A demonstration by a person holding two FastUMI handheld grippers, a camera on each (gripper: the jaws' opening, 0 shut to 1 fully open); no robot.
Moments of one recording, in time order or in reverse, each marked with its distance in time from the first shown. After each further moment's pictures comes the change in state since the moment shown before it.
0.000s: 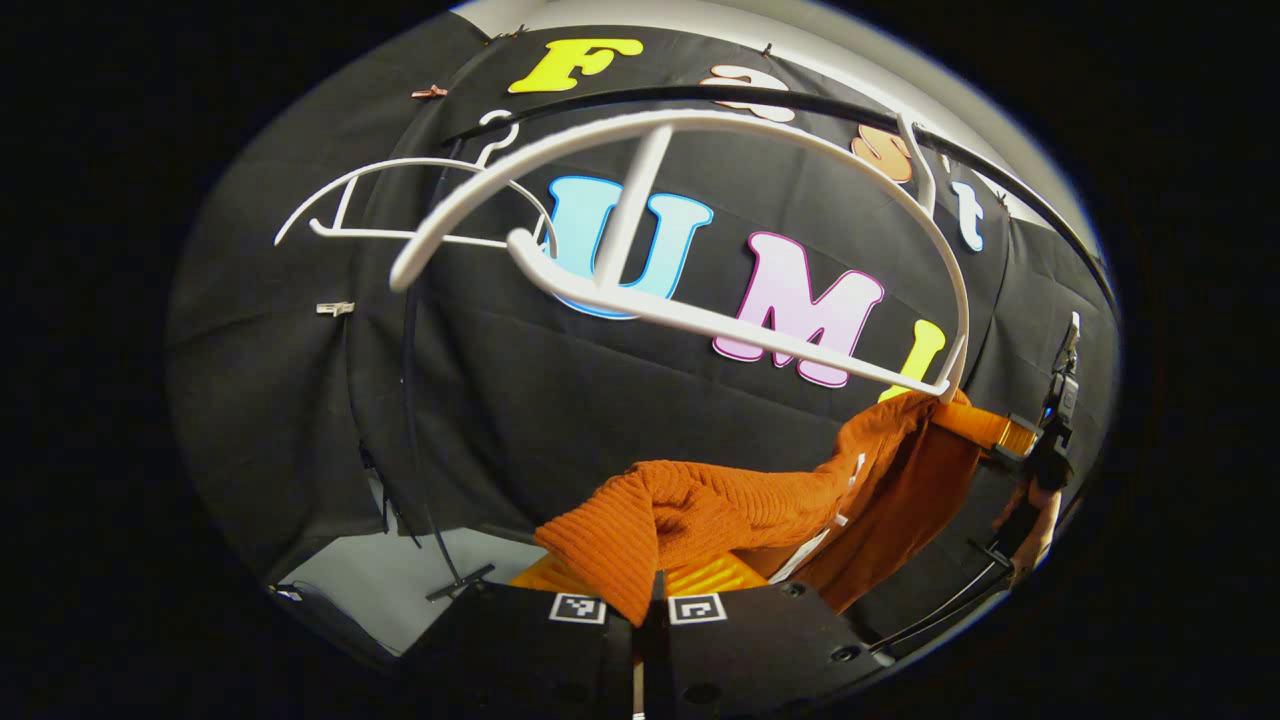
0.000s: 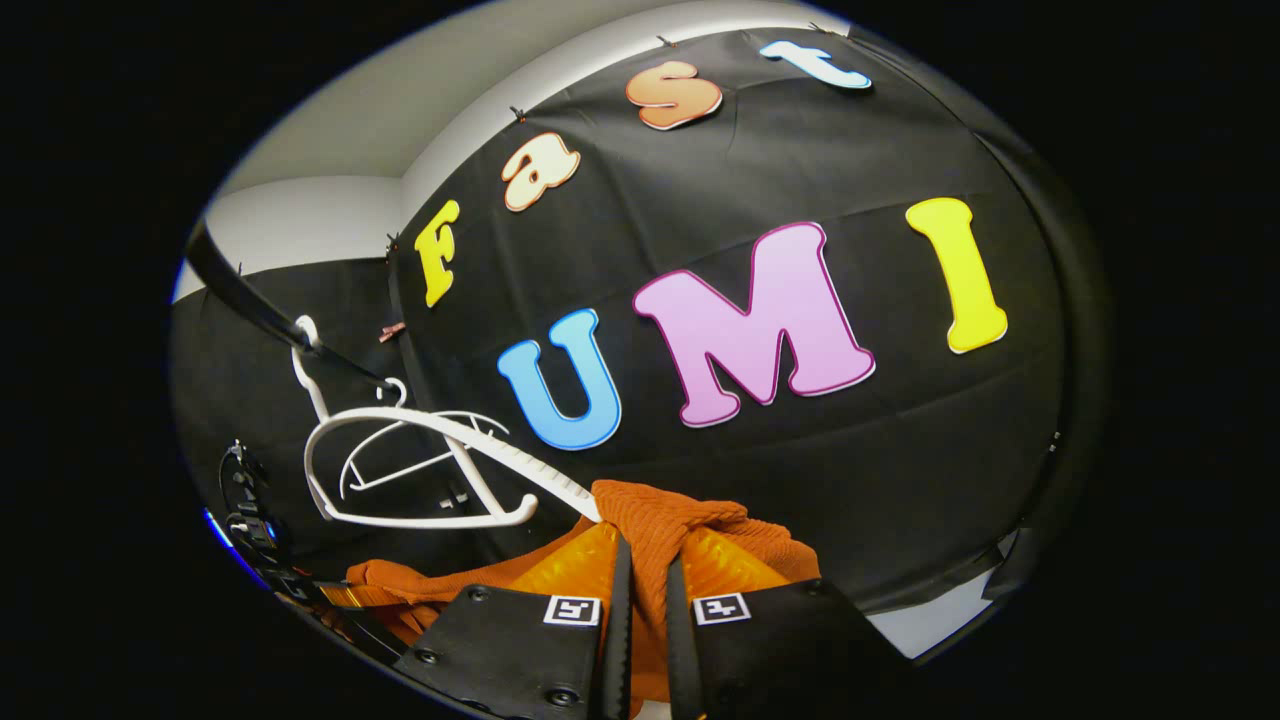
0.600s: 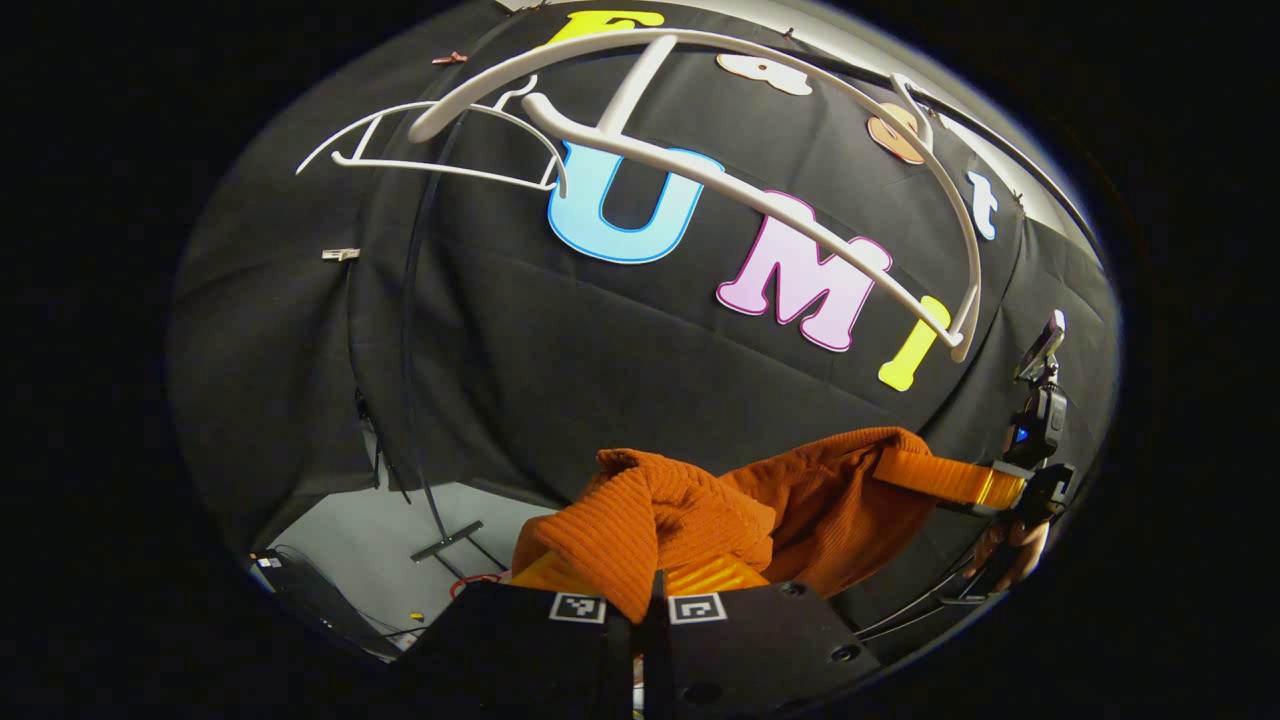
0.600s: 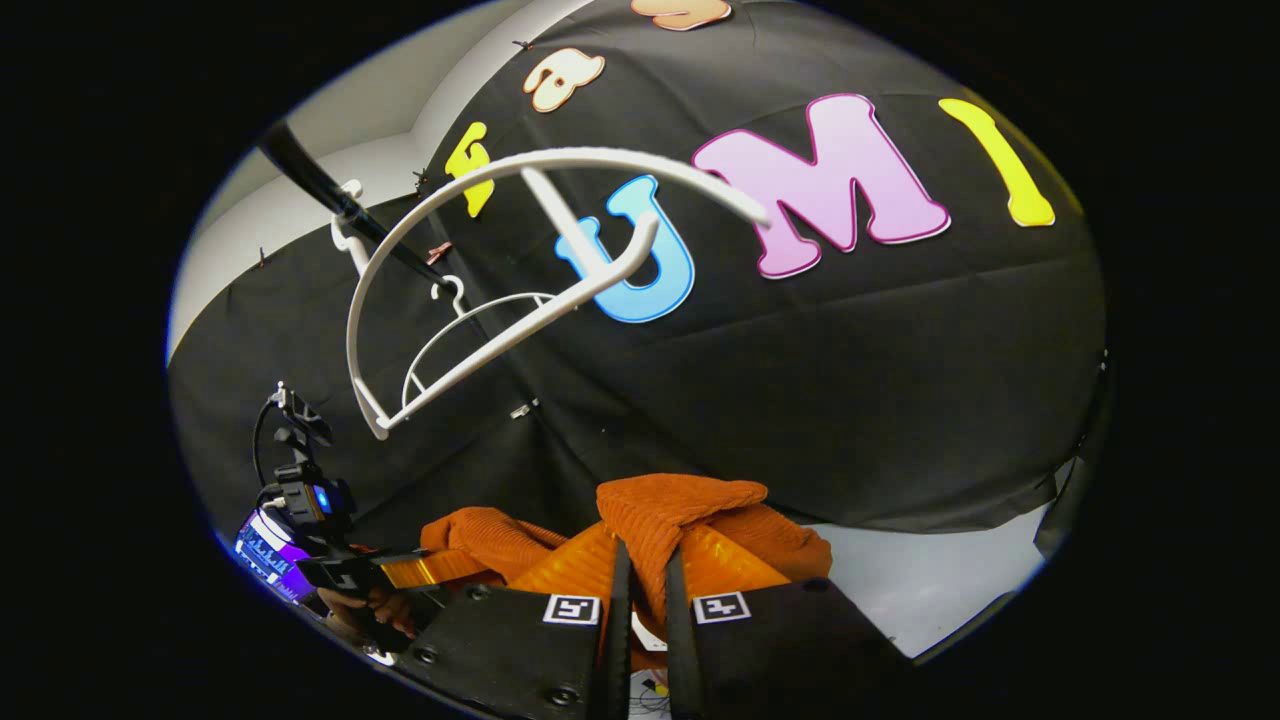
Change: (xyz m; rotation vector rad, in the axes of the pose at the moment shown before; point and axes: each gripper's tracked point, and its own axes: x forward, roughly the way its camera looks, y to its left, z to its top) left arm -0.001 -0.015 -0.049 -0.065 0.104 -0.005; right arm -0.017 0.082 -0.122 0.100 0.335 0.192
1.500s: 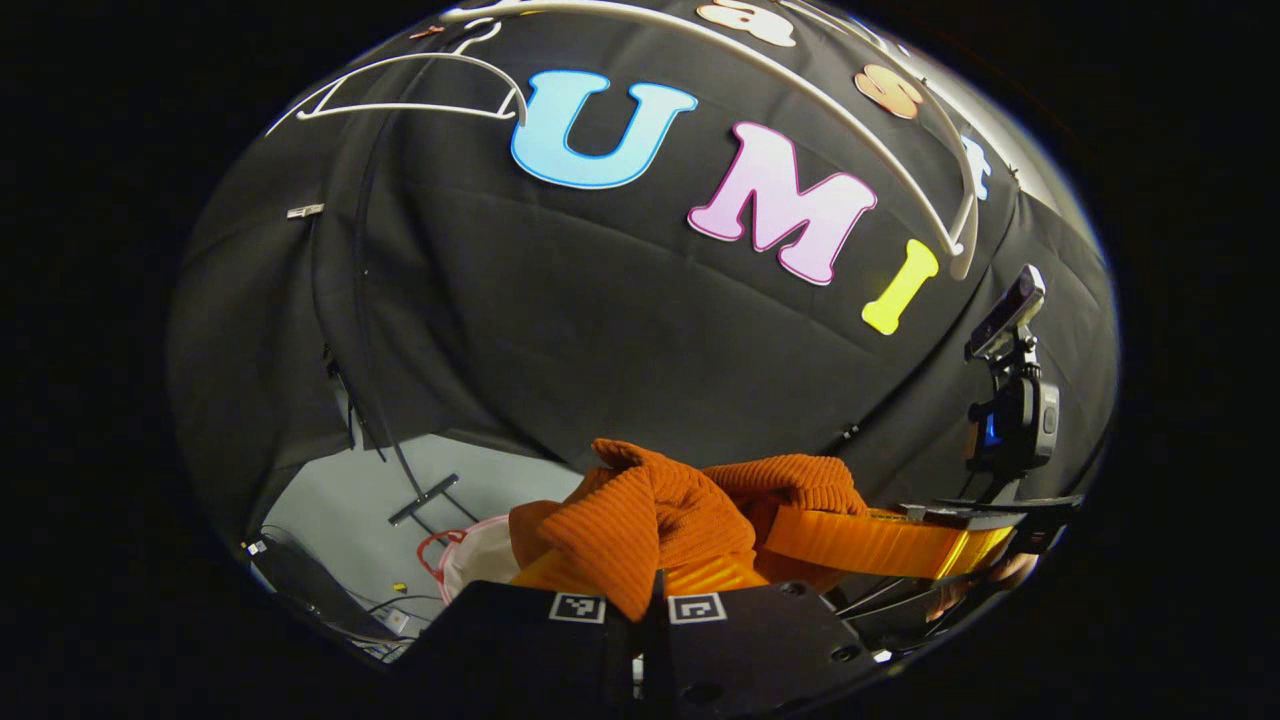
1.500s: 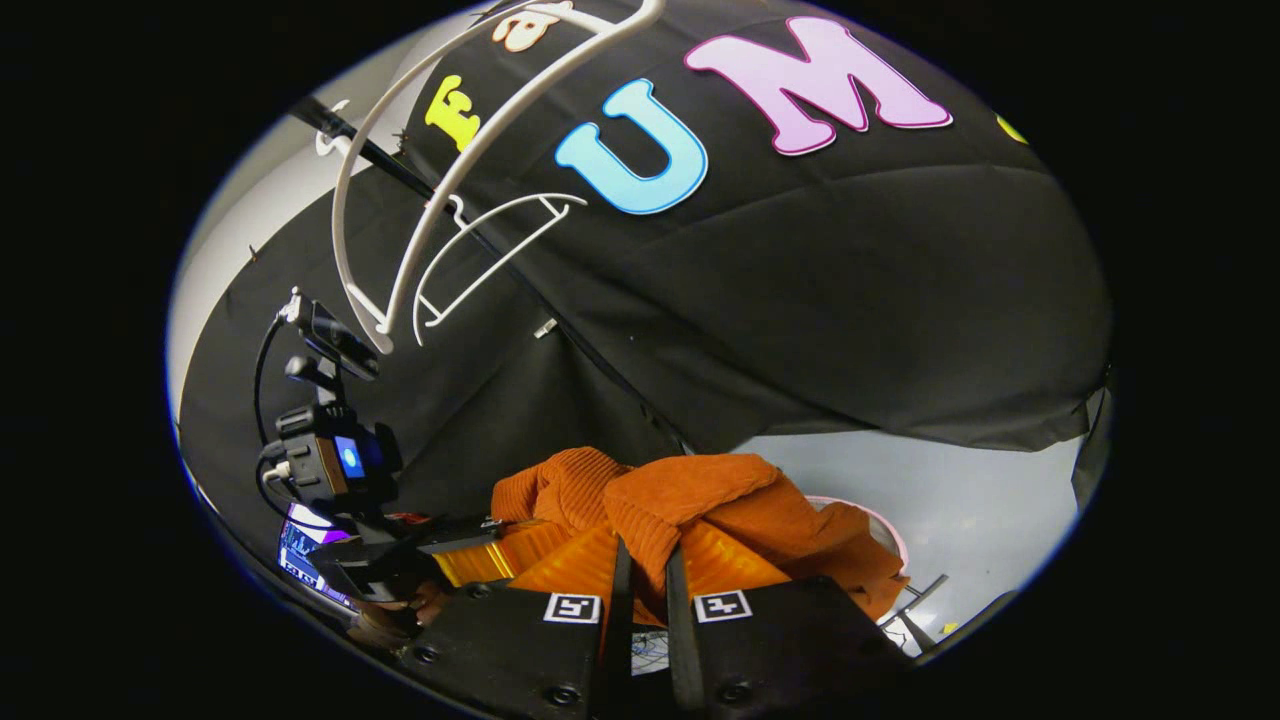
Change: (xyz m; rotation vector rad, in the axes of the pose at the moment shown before) left arm 0.027 -0.025 -0.075 0.004 0.220 -0.034; right arm 0.009 0.021 -0.102 0.110 0.266 0.034
